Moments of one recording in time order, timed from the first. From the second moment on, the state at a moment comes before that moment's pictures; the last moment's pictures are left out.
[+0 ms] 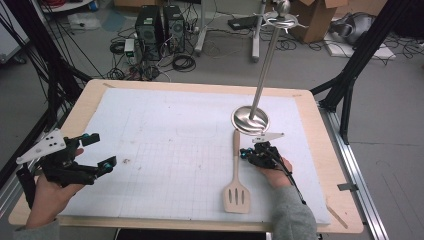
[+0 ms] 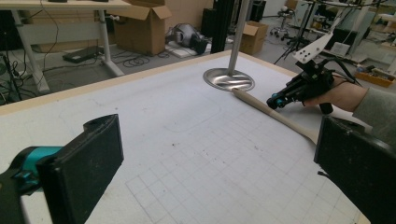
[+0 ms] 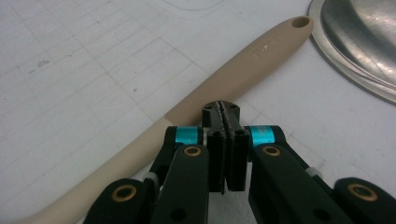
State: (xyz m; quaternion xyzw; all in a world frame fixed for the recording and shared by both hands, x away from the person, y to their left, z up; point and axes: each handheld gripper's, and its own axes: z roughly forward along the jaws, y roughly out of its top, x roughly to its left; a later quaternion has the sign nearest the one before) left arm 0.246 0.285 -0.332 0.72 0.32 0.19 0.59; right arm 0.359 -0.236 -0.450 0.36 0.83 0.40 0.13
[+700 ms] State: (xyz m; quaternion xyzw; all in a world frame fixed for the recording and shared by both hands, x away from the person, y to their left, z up) left arm 0.247 0.283 -0.334 0.72 0.32 0.19 0.59; right arm 0.369 -0.228 -0.447 0.36 0.83 0.41 0.12
